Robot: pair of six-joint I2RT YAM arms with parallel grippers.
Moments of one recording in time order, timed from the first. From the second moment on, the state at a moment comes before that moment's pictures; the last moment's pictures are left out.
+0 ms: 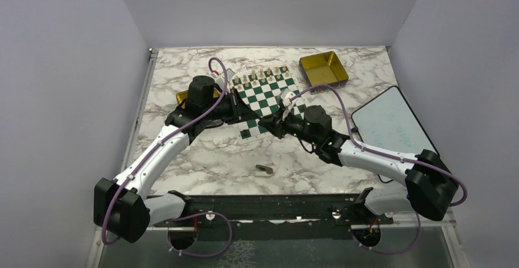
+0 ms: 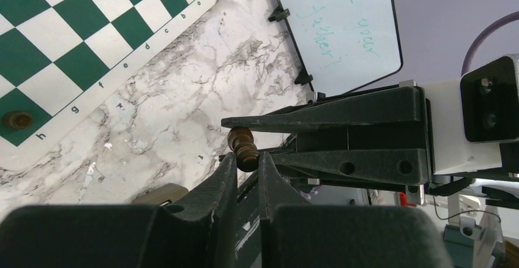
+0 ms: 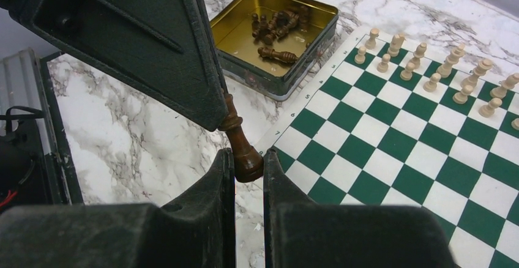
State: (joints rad) left arm -0.42 1.18 0.96 -0.26 0.61 -0.74; right arm 0.84 1.32 0.71 0.49 -0.18 0.05
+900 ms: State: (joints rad) left arm -0.68 1.45 1.19 -0.35 0.04 -0.50; right arm 0.85 0.88 0.67 -0.20 0.14 0.30
